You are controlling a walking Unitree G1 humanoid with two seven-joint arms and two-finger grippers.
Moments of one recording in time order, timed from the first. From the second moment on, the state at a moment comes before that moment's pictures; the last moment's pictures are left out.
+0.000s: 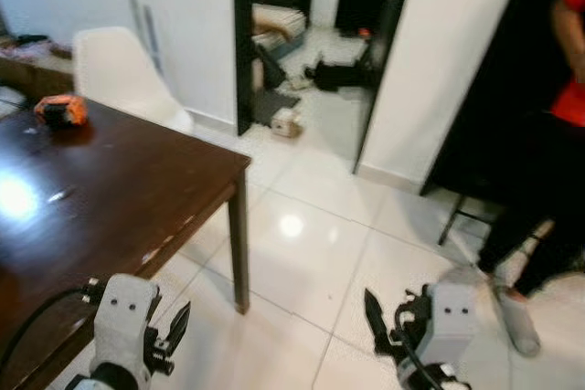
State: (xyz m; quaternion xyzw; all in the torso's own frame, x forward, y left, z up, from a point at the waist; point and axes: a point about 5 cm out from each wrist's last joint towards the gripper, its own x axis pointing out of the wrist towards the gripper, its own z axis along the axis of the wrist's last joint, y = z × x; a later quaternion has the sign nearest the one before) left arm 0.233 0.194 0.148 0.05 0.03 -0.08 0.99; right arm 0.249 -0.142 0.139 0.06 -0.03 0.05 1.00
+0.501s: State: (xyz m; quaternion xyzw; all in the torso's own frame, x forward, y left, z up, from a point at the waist) left arm 0.235 0.193 0.119 0.06 0.06 -0.09 0.99; right arm 0.248 -0.153 0.103 0.02 0.03 0.06 1.00
